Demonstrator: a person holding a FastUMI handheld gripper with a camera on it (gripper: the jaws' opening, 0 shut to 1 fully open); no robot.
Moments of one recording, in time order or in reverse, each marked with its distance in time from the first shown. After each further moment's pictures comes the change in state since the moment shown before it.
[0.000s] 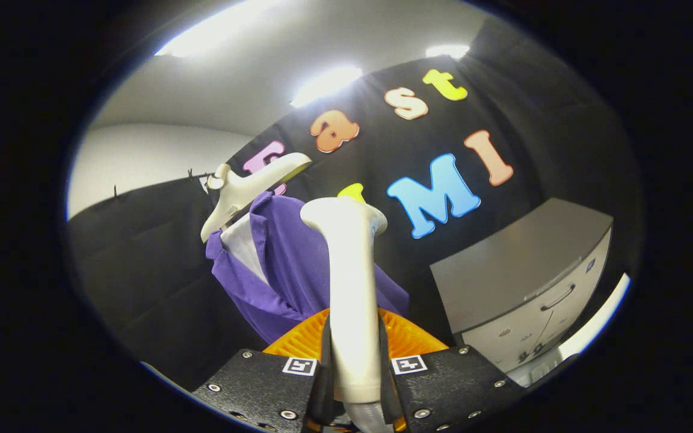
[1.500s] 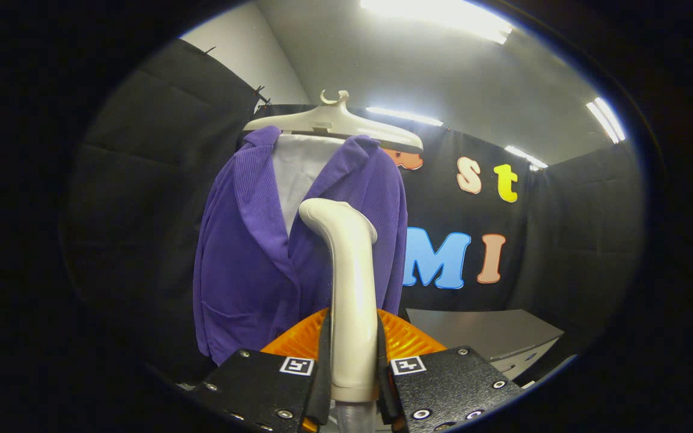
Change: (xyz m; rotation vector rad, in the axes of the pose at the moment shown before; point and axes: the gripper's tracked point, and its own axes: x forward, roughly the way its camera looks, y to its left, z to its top) arm 0.056 0.044 -0.118 -0.576 -0.077 -0.142
